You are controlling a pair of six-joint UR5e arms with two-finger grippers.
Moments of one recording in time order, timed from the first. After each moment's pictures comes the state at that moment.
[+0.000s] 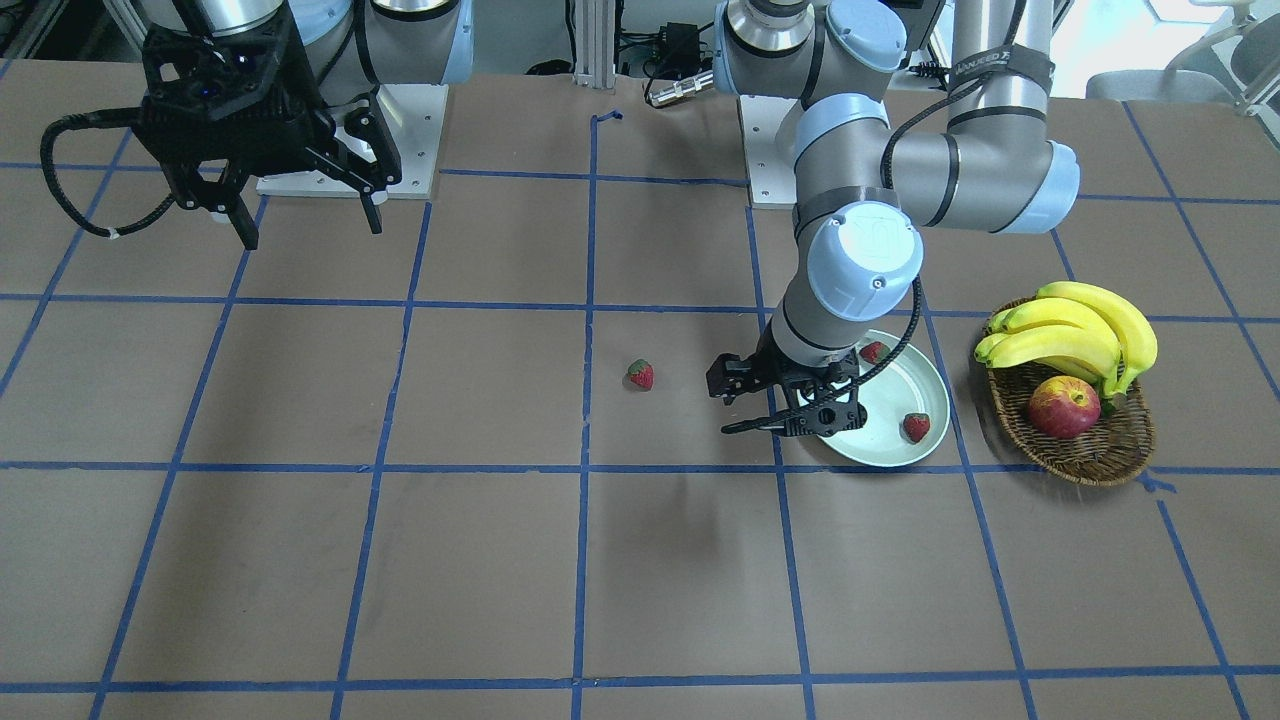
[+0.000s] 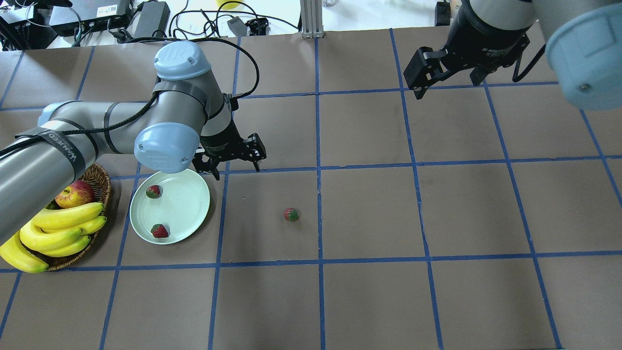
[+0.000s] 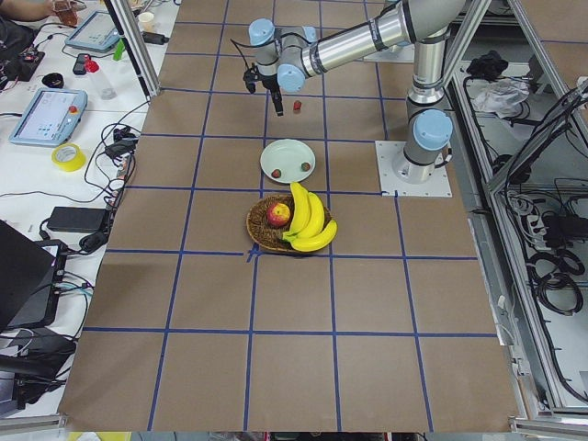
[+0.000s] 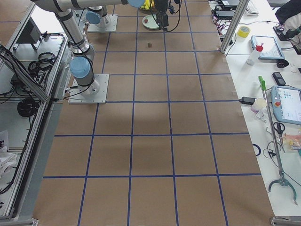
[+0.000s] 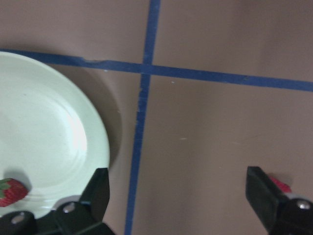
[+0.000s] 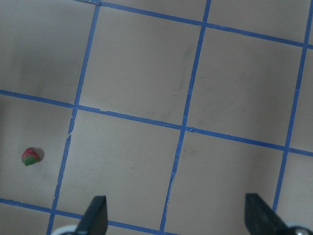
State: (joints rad) left arm -1.69 -1.86 -1.83 -1.16 1.46 -0.37; right arm 1.63 -1.63 1.57 -1.69 -1.56 -0.15
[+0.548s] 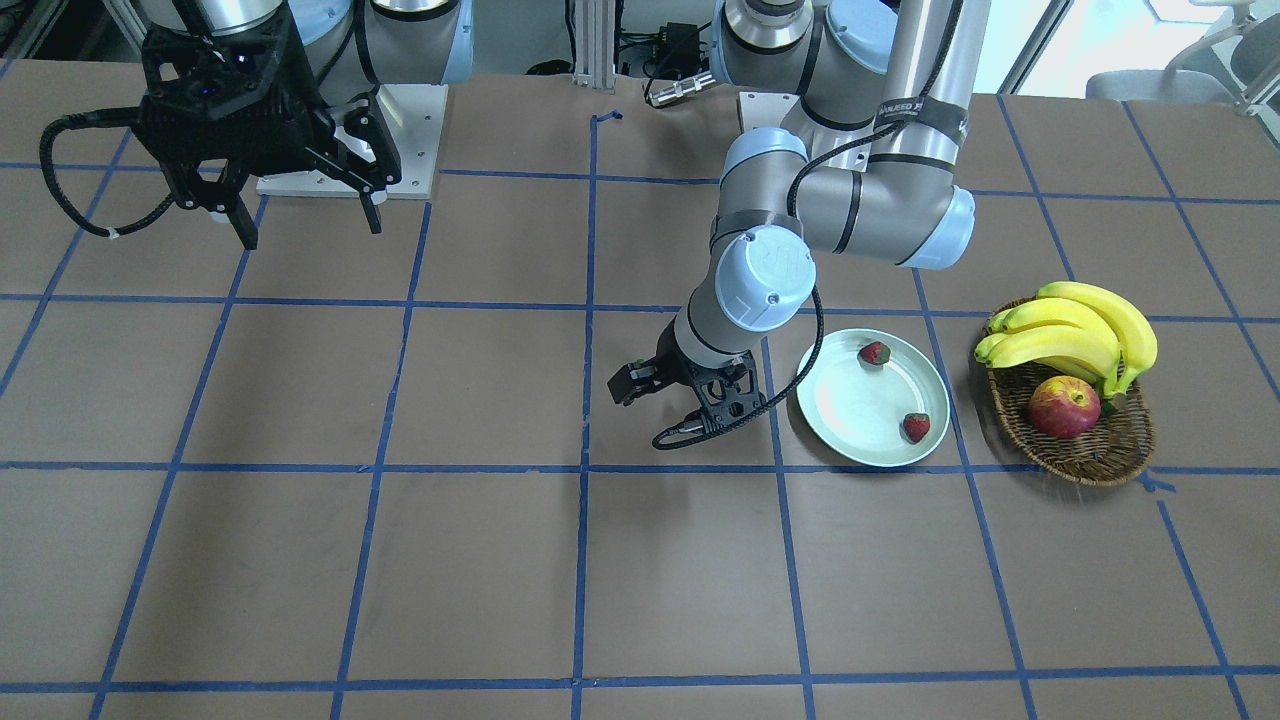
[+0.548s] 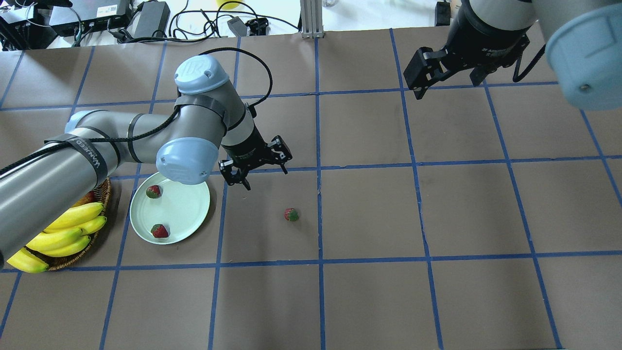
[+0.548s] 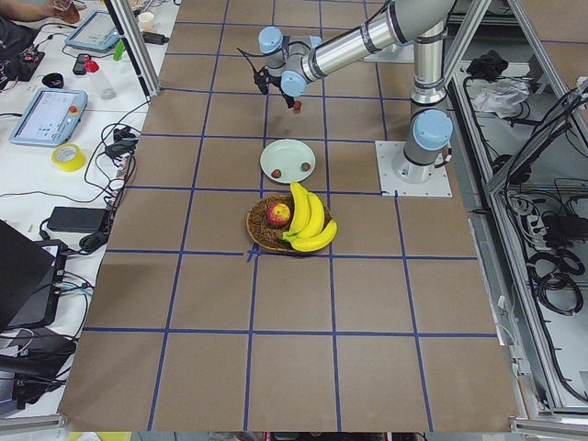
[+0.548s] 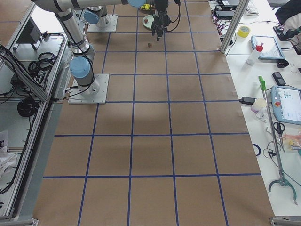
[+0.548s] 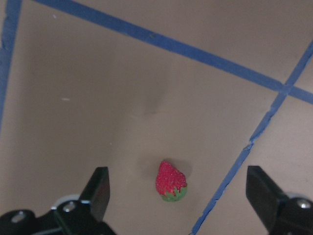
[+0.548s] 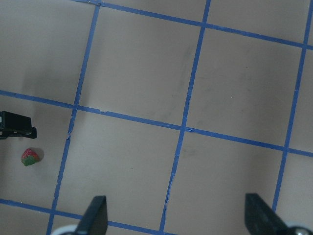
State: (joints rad) left arm -1.77 -1.92 -1.92 -1.00 1.33 -0.61; right arm 1.63 -1.63 1.57 -1.69 -1.56 -0.15
